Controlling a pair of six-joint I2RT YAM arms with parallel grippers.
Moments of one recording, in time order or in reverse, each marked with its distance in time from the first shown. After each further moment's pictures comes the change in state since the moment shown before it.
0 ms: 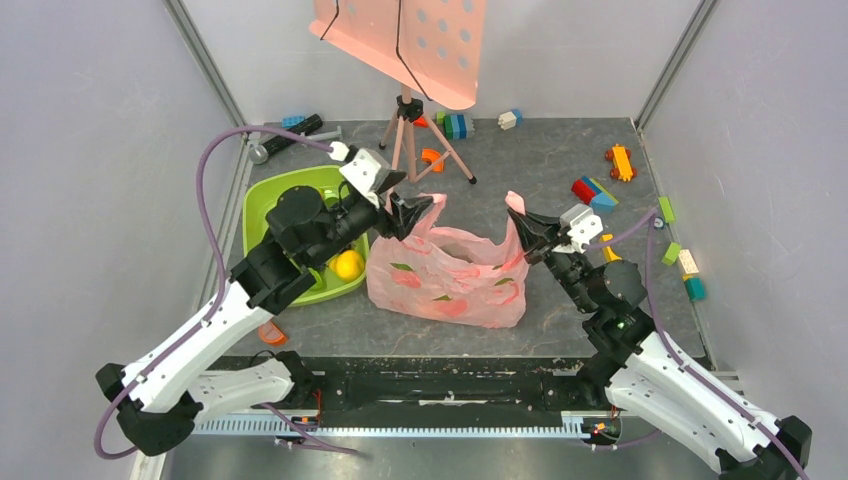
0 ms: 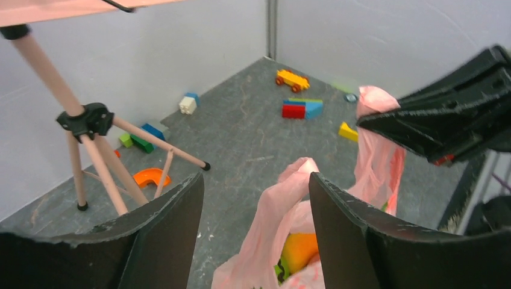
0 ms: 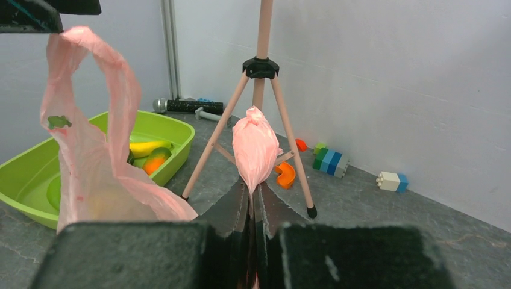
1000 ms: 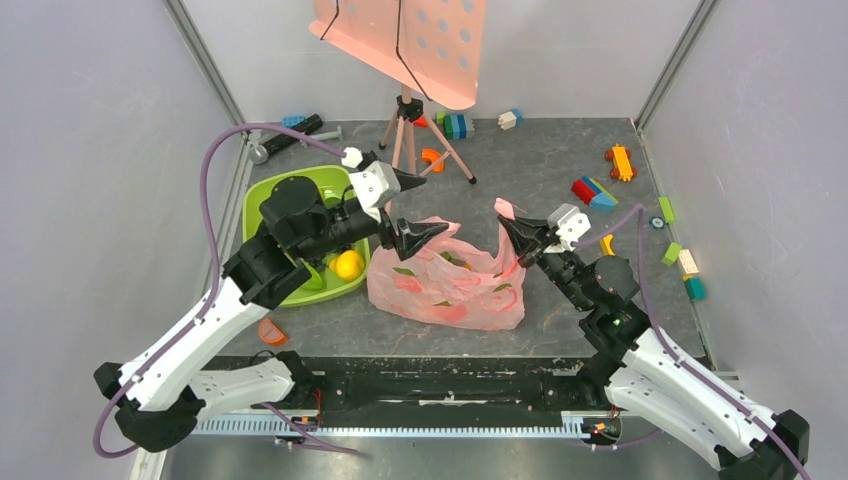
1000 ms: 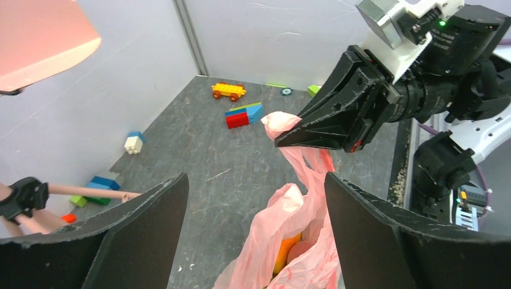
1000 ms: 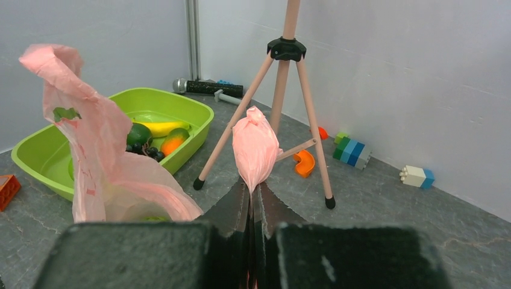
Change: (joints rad) left arm 0.001 0.033 0.121 -0.119 0.334 0.117; right arm 0.000 0.034 0.000 -0.031 -0.077 0.016
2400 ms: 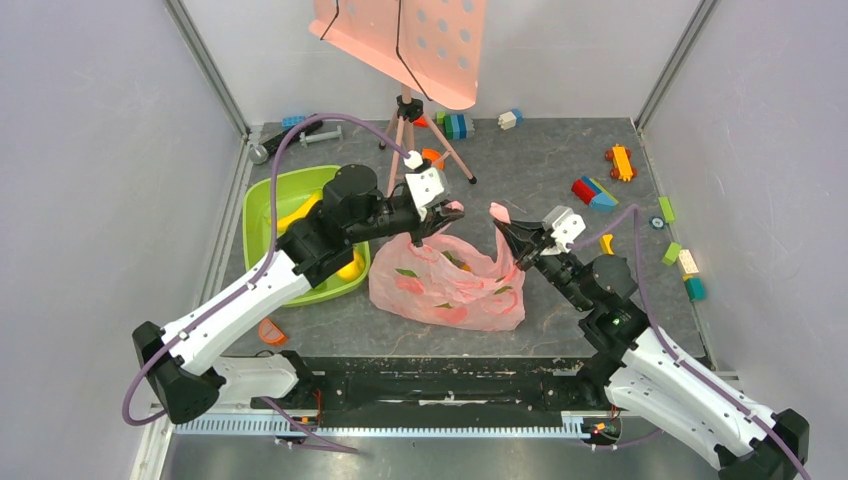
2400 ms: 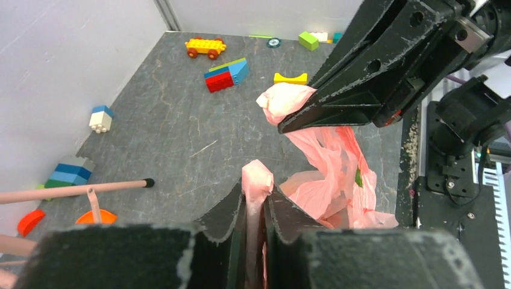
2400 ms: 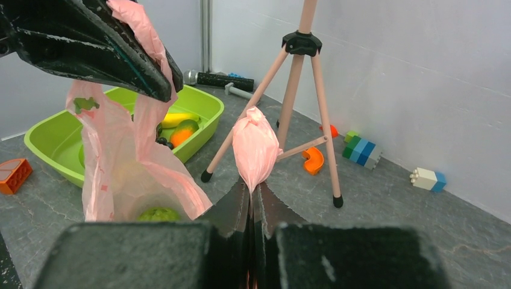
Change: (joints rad) left arm -0.001 0.200 -0.024 0.029 0.094 0.103; right arm 0.000 0.003 0.000 -0.021 -0.050 -0.011
